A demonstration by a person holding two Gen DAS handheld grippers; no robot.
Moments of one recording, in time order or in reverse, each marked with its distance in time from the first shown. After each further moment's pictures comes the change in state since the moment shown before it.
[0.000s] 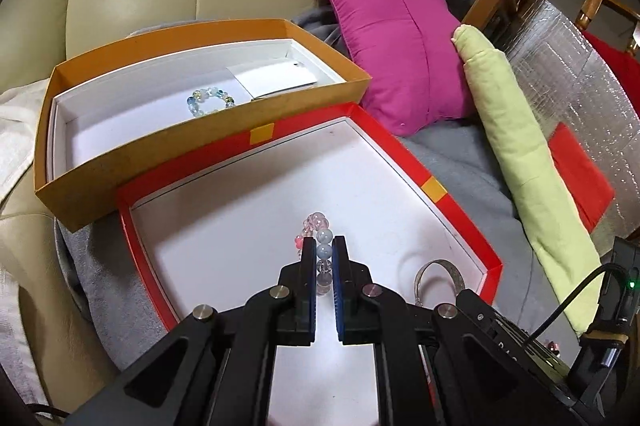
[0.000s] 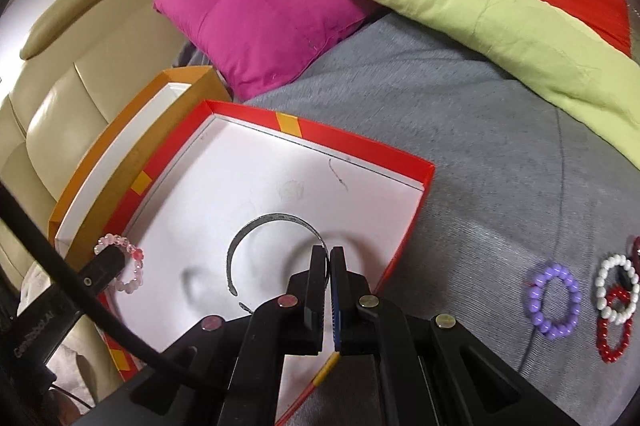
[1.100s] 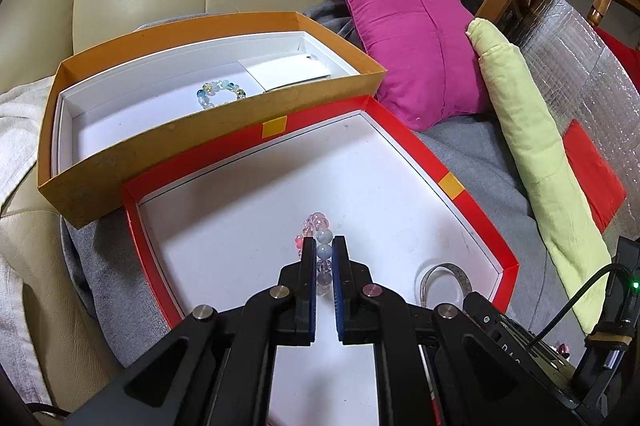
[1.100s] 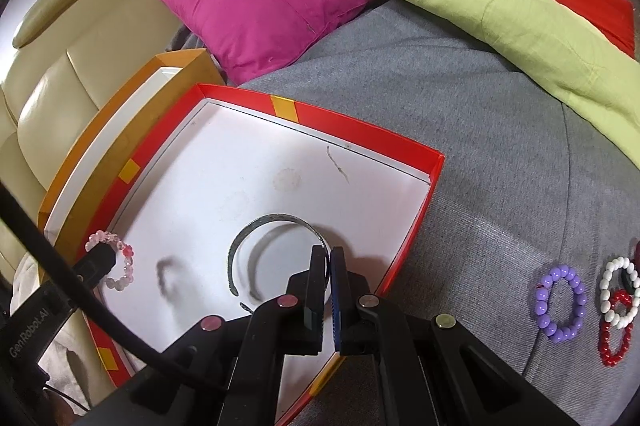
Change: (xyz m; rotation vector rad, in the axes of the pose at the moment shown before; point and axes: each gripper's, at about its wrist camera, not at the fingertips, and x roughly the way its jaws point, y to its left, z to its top) left arm 0.008 0.002 0.000 -0.011 0.020 0.046; right arm 0.012 0.001 0.001 -0.012 0.036 -0.024
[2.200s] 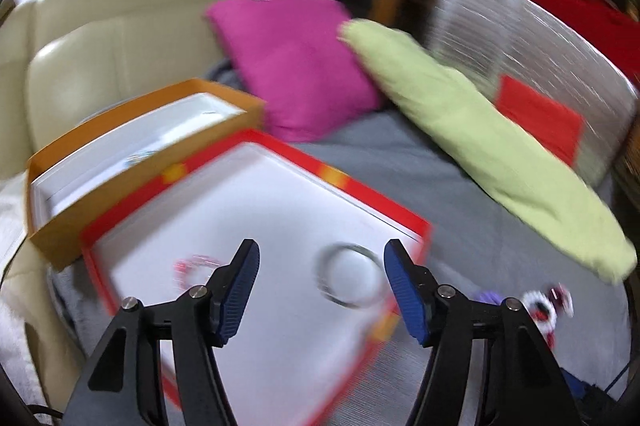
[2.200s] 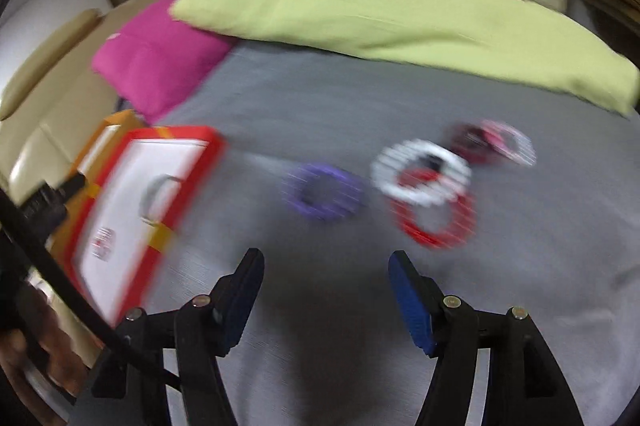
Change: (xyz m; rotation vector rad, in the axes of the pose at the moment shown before) left arm -0.046 -0.105 -0.058 0.346 -0.160 -0.102; right arm -0.121 -0.162 -0.120 0.262 -0.112 -0.144
